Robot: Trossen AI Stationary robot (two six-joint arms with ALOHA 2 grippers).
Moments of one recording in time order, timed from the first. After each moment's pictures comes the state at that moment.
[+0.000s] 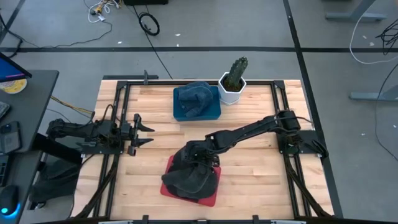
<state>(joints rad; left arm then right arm) -0.15 0.01 0.01 0.07 -0.13 -0.01 0.21 2.06 1.57 -0.55 -0.18 -1.35</state>
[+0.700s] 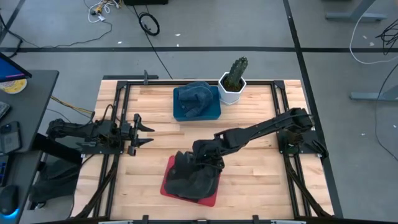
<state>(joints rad) -0.15 0.01 0.01 0.07 -0.13 -0.01 0.25 1.91 1.57 -0.54 -0.22 -1.37</state>
